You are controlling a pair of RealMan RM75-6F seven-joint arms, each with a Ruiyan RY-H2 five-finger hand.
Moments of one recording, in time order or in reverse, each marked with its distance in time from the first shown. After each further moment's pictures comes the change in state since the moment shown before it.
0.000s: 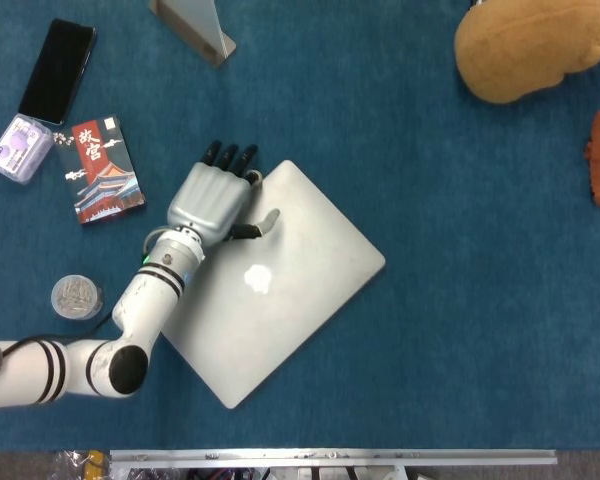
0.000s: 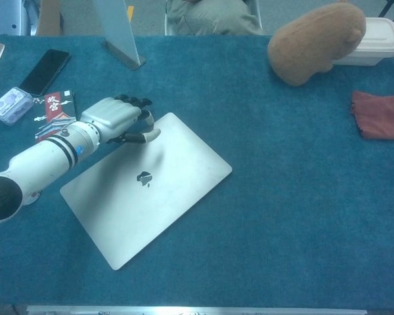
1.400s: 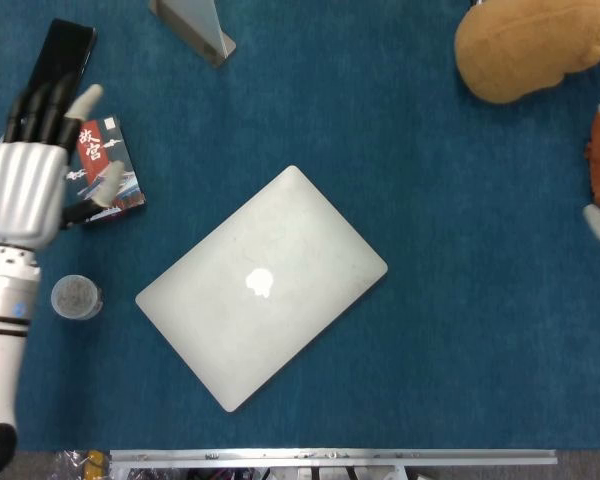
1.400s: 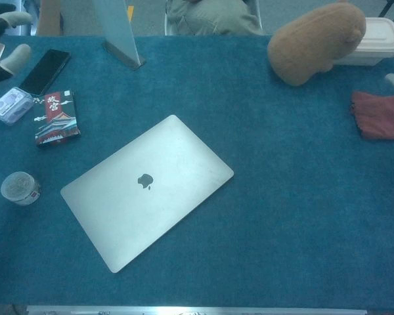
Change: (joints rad) left arm 0.397 0.381 0.002 -0.259 0.455 0.501 -0.400; right arm 0.195 0.007 -0.120 -0.106 -0.335 -0.215 0.049
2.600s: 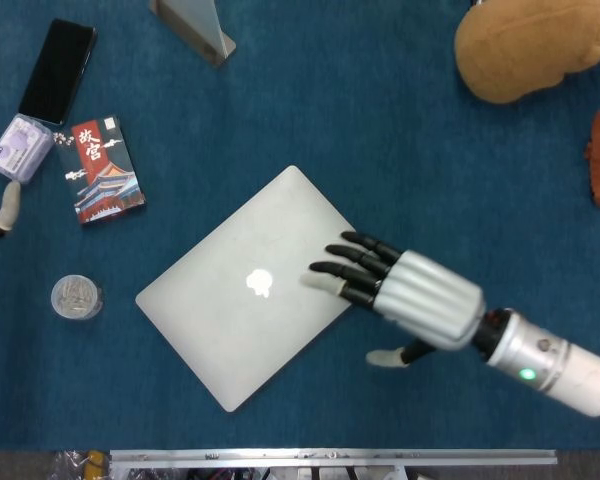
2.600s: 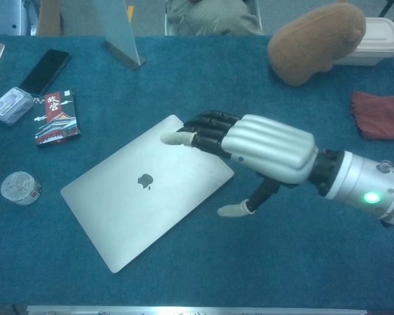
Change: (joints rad) left arm 0.192 0.150 -0.021 -0.013 0.074 0.067 -0.040; right arm 0.350 -0.338 -0.102 -0.029 -0.195 -0.411 -0.156
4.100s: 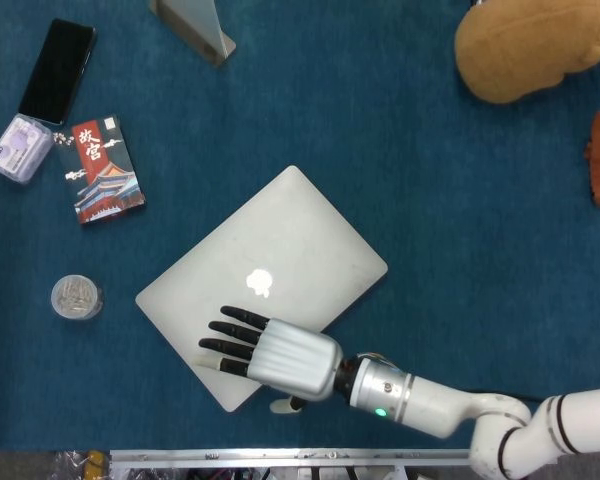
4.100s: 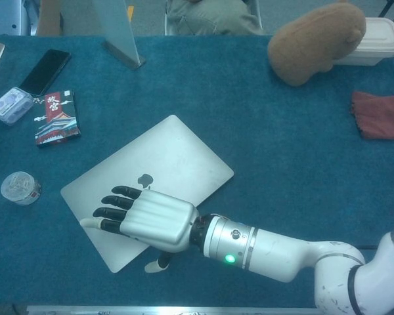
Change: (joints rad) left arm 0.092 0.065 -0.009 0.072 0.088 -0.016 -0.137; right arm 0.138 -0.611 -0.032 0.442 0.115 -0.100 -0.282
